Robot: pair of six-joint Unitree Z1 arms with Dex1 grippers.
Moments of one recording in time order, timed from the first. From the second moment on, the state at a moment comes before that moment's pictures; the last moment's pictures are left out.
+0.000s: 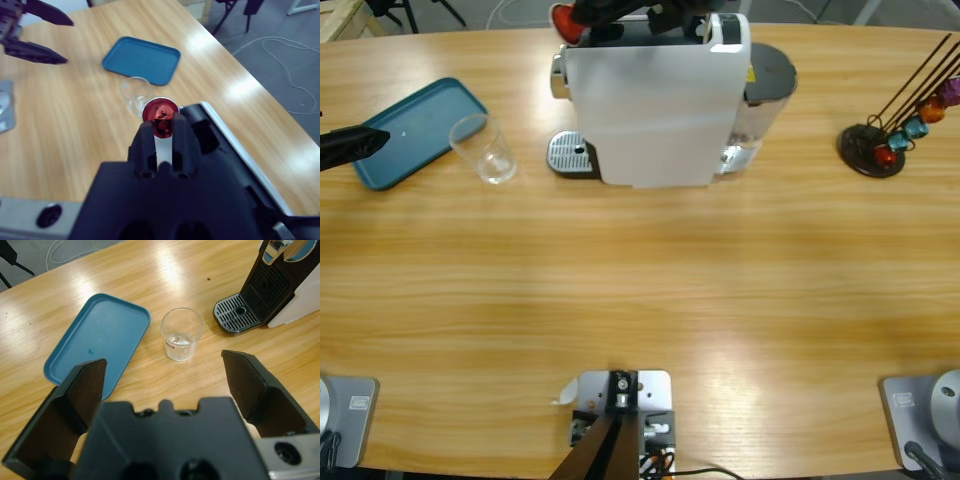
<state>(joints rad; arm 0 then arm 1) -0.74 1.07 -0.66 0.22 0.28 -0.11 0.76 1.71 -1.29 0.04 0.25 -0.20</state>
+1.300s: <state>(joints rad) -0.74 1.07 -0.66 0.22 0.28 -0.11 0.78 1.73 -1.30 0.07 0.12 -0.22</state>
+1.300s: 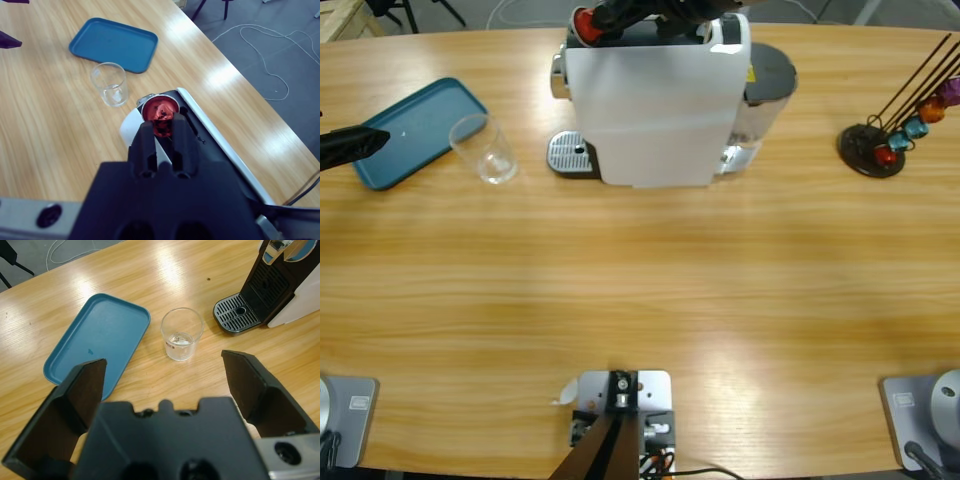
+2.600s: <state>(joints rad) -0.74 1.08 -0.66 0.22 0.28 -0.11 0.83 1.29 -1.22 0.25 -0.18 -0.07</state>
